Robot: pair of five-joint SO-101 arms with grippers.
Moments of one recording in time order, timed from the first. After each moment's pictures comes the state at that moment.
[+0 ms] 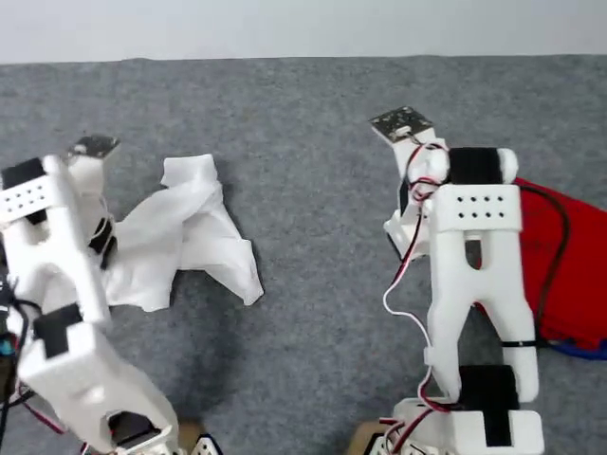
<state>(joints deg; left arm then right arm) -29.5 20.0 -3.6 91.6 -32.1 -5.1 -7.5 -1.0 100.6 23.7</state>
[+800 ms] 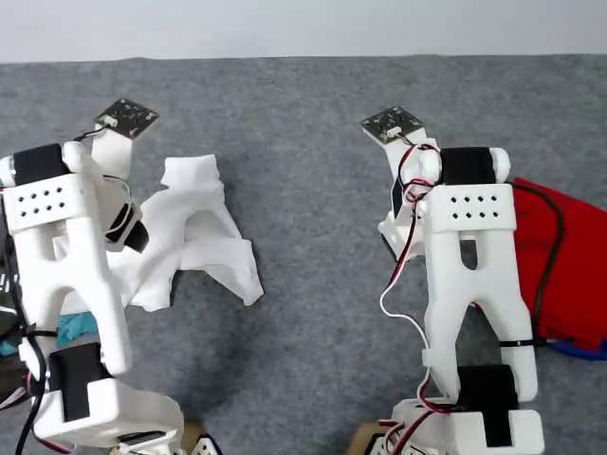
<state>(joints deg) -19.8 0.8 -3.6 98.8 -34.4 -6.2 -7.5 -1.0 100.6 23.7</state>
